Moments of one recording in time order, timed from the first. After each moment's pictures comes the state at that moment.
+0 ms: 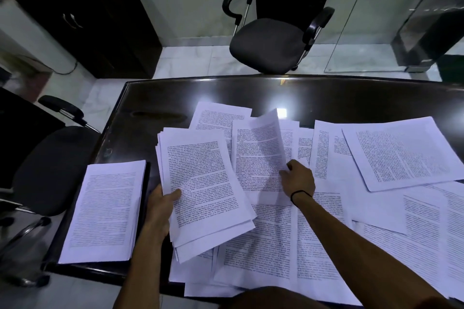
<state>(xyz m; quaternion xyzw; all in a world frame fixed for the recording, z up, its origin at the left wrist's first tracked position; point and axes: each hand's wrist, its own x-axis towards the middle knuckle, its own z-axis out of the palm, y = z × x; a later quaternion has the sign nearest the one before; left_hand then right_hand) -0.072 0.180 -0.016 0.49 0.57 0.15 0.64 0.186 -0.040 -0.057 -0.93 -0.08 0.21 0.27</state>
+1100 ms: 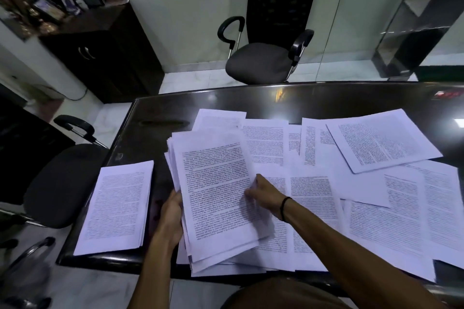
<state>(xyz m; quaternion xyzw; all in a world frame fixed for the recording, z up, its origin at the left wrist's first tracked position) -0.110 0.105 0.027 0.47 0.50 0.14 0.72 0.080 -0.064 0.005 -0.73 -0.18 0.48 0.45</state>
